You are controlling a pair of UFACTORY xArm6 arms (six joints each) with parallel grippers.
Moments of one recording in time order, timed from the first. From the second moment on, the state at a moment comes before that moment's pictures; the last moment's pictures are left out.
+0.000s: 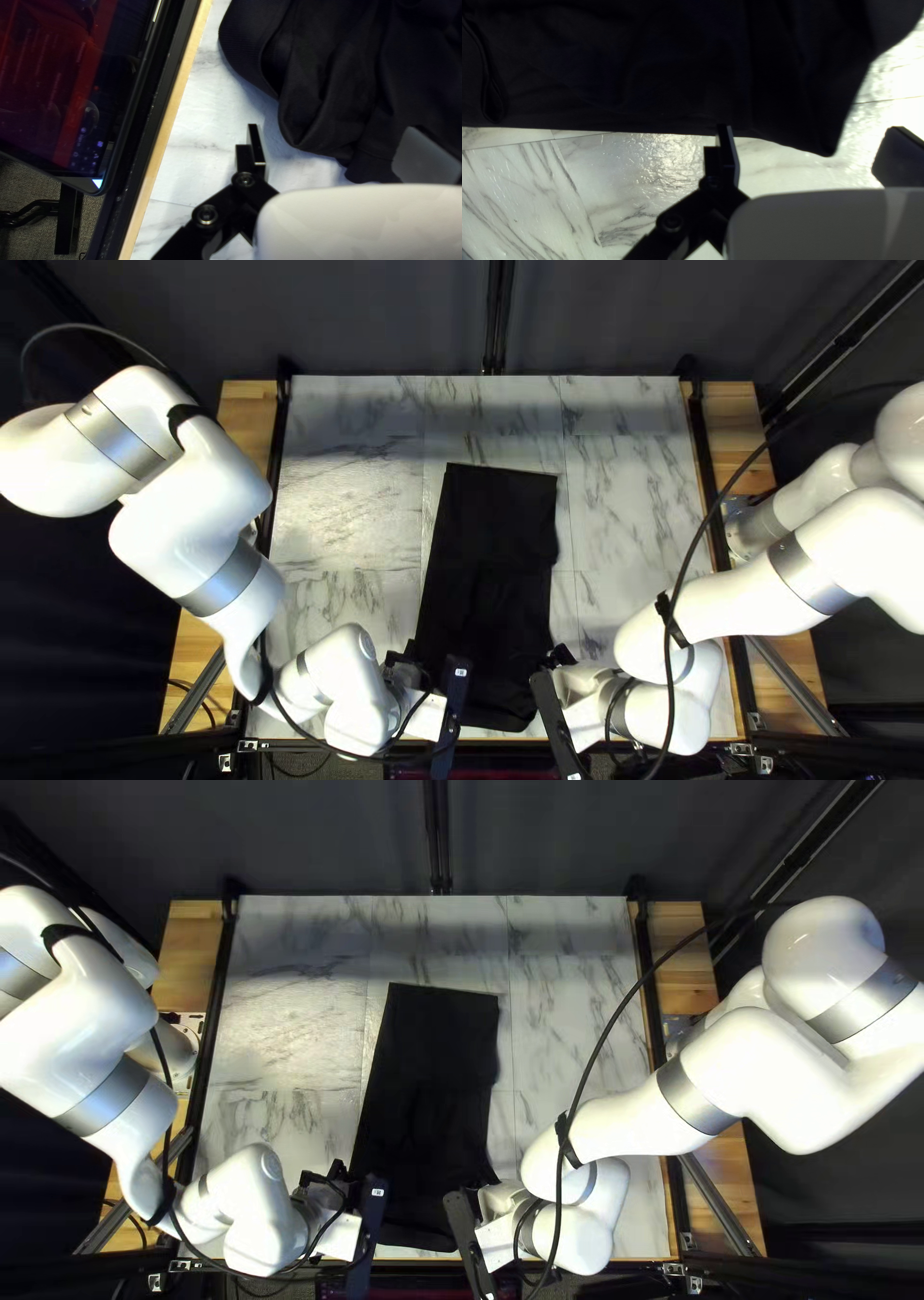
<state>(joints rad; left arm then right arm) -0.72 0.31 -0.99 0.37 0.76 -0.83 0.70 0.33 -0.99 -0.80 0.57 0.94</state>
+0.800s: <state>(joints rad) -0.70 0.28 -0.99 0.38 0.76 -0.80 0.70 0.32 -0.98 -0.84 0.57 0.97</state>
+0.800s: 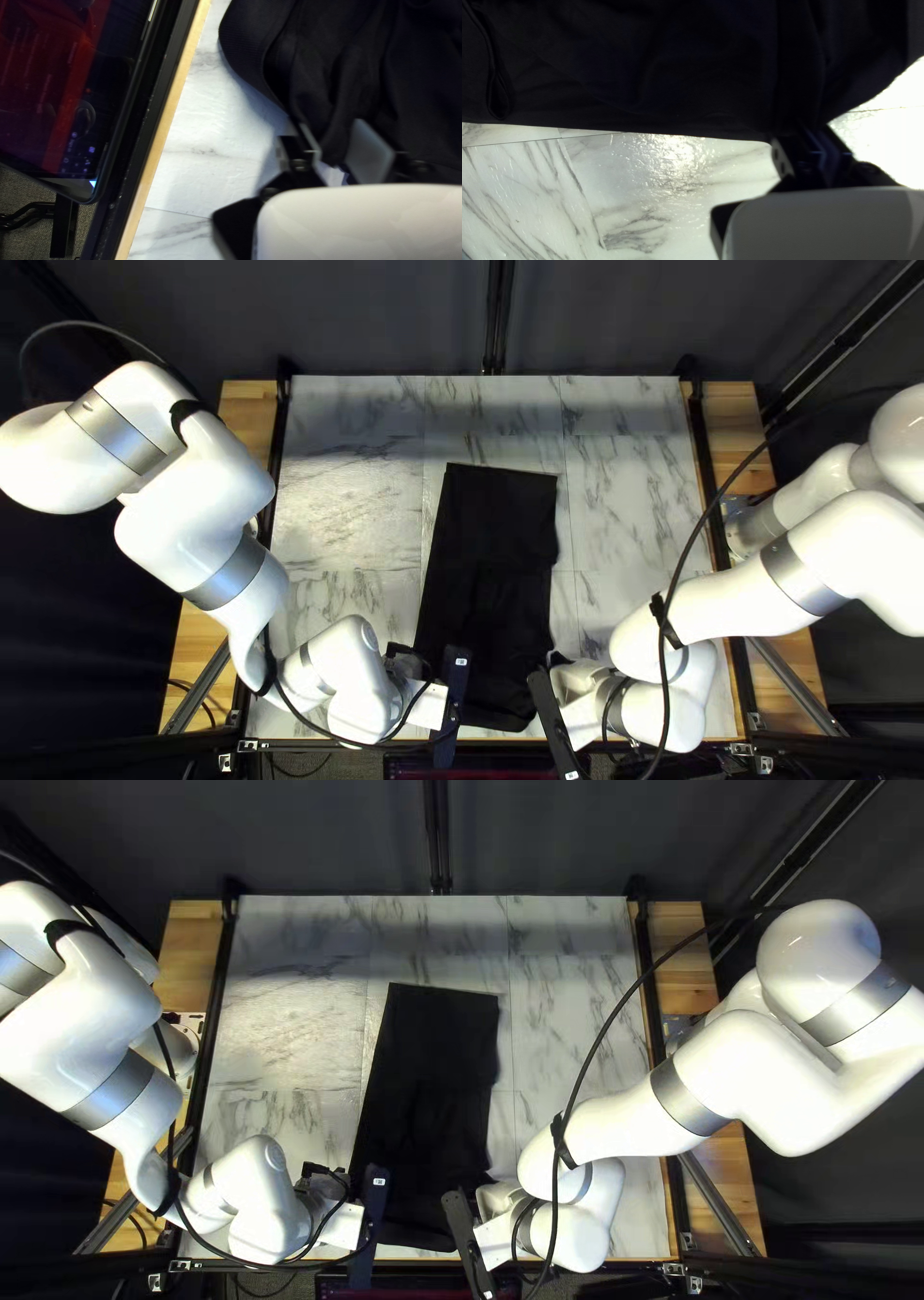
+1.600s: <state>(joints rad) -0.55 0.02 -0.92 0.46 0.90 -0.60 0.71 0.10 -0.86 -0.81 0.72 0.94</state>
